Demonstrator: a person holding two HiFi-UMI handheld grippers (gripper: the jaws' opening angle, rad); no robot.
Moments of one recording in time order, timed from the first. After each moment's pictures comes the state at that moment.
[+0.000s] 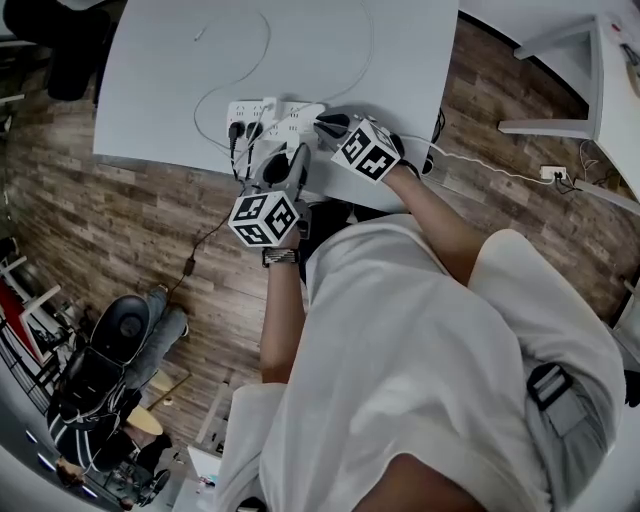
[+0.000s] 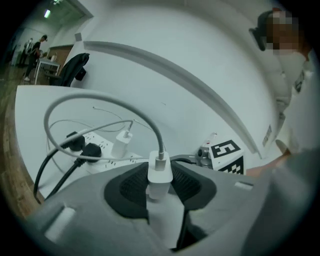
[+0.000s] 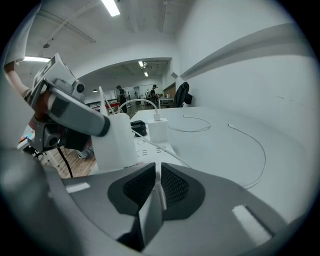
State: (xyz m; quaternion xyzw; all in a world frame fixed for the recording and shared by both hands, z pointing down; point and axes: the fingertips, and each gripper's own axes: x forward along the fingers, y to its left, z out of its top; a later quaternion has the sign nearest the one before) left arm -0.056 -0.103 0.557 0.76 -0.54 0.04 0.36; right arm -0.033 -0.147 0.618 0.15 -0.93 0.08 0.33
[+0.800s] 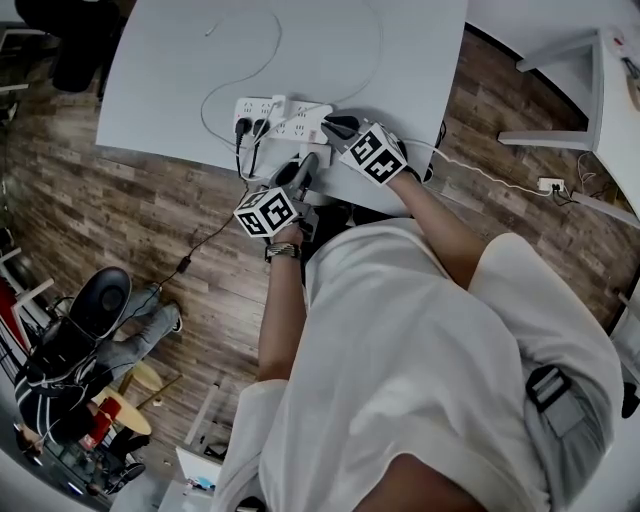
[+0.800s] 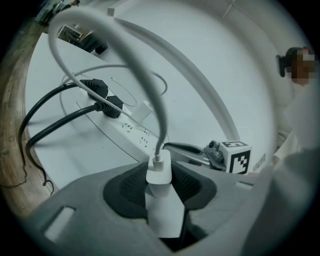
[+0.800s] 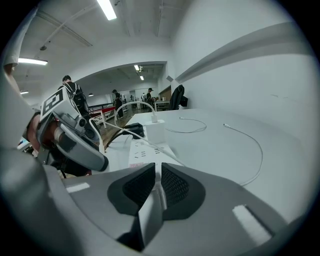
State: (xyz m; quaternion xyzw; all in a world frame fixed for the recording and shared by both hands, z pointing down) left arm -0.064 -0.082 0.617 0.72 -0.49 -0.04 0.48; right arm -0.038 -0.151 0.621 0.17 -0.93 0.10 0.31
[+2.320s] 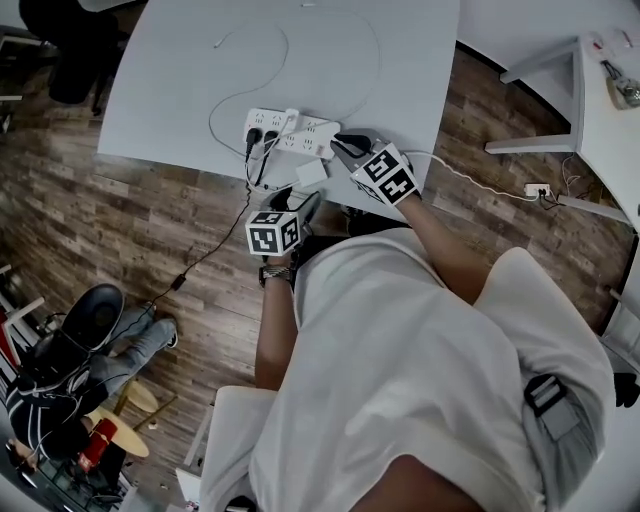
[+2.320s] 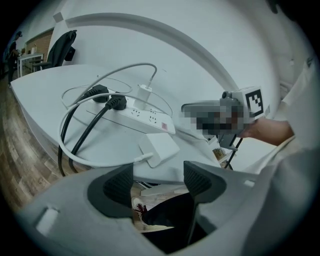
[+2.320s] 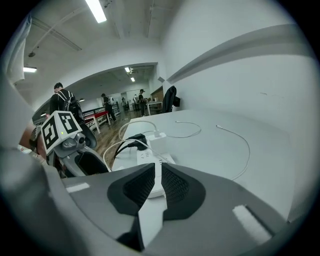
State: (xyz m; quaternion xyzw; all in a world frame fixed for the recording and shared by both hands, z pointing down) left arm -0.080 -0.010 0.639 0.75 -0.45 0.19 0.44; right arm -0.028 -0.120 0.579 0.21 -0.92 0.14 0.30
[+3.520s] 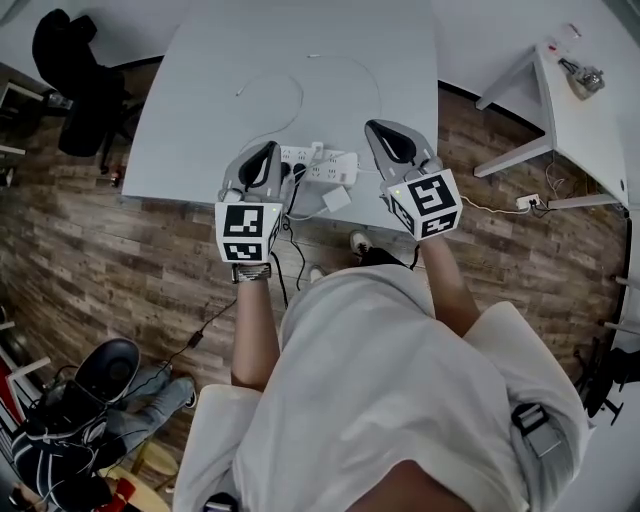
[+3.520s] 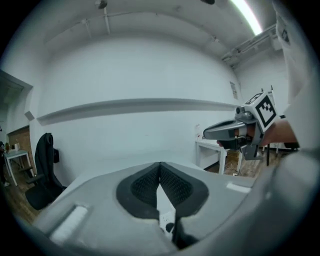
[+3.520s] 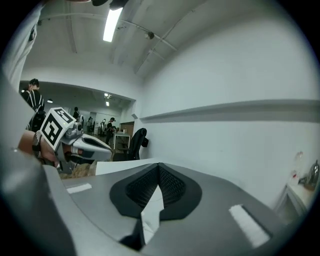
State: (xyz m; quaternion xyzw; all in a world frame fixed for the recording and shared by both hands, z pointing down) left arm -0.181 -0.115 0.354 0.85 -0.50 0.14 0.03; right arm -0.033 -0.129 0.324 0.45 -0.89 0.00 0.12
